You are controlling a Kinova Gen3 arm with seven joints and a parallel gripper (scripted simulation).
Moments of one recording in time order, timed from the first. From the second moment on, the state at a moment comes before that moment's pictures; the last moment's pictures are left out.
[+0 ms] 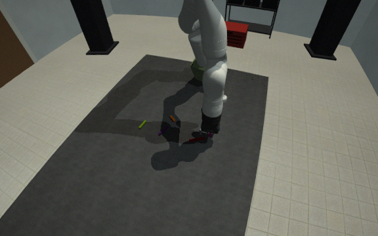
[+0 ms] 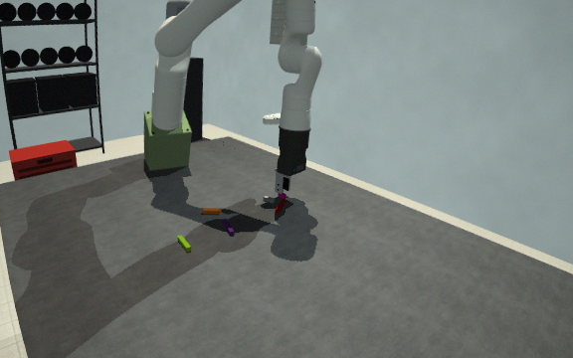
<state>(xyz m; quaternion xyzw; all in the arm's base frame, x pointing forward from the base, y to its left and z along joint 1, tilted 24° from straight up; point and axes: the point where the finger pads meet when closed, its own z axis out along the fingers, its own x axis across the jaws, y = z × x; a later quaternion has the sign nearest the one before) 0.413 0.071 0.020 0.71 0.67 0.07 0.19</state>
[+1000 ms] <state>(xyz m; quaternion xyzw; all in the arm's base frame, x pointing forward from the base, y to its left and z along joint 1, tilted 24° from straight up) 0.420 0.069 0.011 0.72 0.67 0.08 0.19</state>
